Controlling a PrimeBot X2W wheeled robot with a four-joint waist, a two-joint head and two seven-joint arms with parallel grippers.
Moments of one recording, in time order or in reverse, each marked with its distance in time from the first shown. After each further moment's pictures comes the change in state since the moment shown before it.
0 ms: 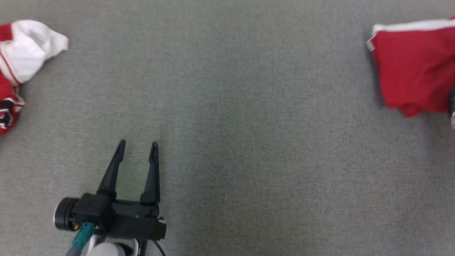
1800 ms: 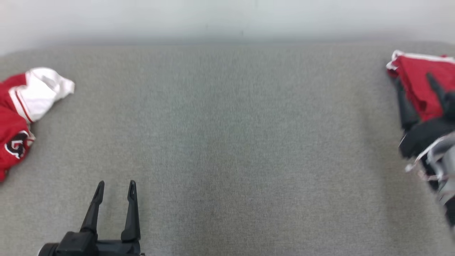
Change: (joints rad) left arm 0.169 0.000 0.098 -0.028 0.022 -0.004 0.000; right arm 0.316 0.071 -0.049 -0.360 0.294 0.000 -0.140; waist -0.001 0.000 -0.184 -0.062
